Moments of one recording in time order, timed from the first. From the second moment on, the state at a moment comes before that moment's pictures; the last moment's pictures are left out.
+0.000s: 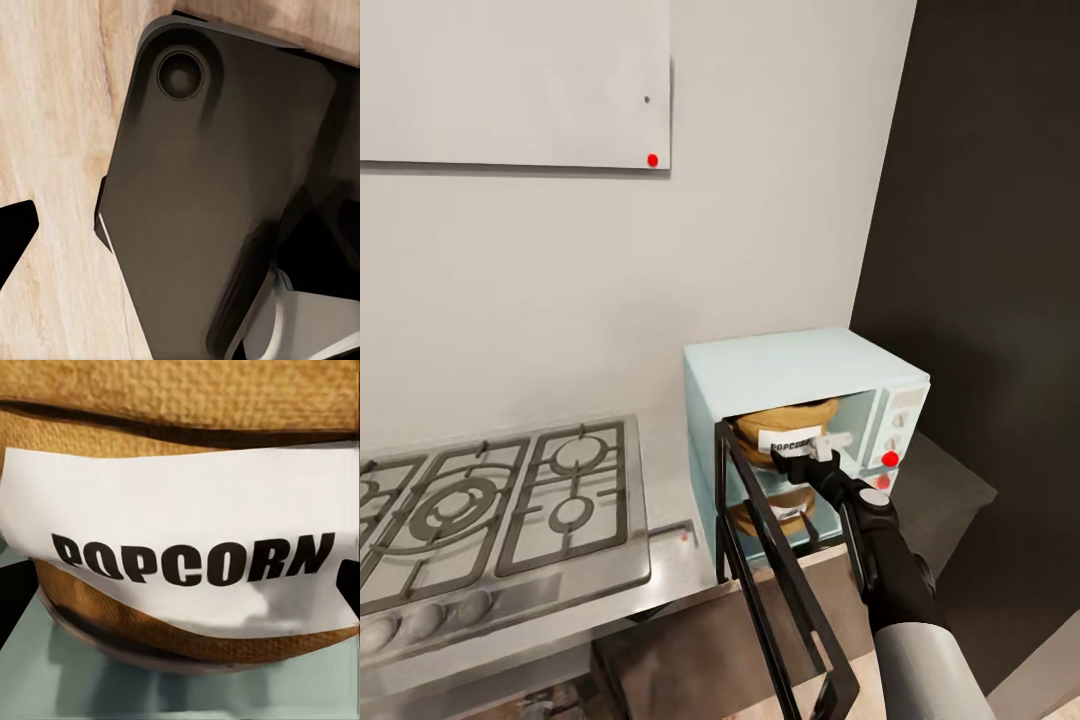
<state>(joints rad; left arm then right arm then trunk) 0.00 -0.05 0.00 -0.05 0.28 -0.13 0.09 -0.60 0.17 -0.21 -1.14 0.29 0.28 0.41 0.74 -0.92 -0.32</state>
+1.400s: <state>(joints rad) 0.00 -0.05 0.00 -0.05 0.28 -0.13 0.09 -0.56 -0.02 -0.33 -0.94 0.29 0.29 0.39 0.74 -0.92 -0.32</state>
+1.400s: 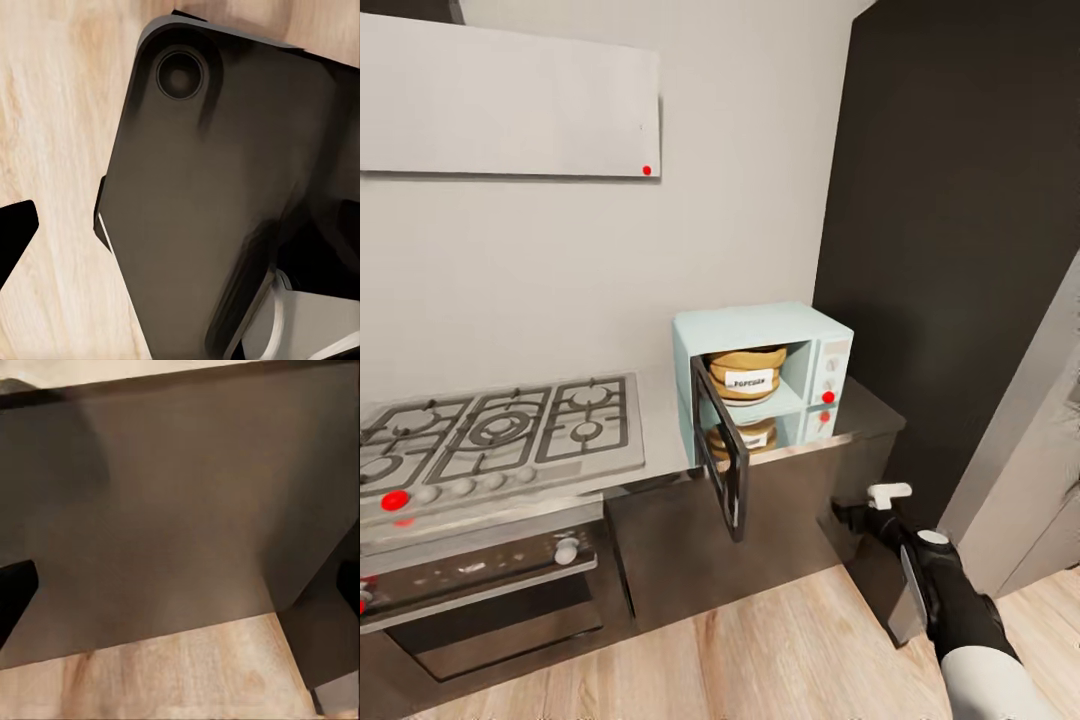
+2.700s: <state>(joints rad) 0.00 -0.05 0.01 -0.05 0.31 -0.13 0.09 -0.18 -0.12 -0.32 0.03 0.34 -0.06 0.09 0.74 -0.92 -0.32</state>
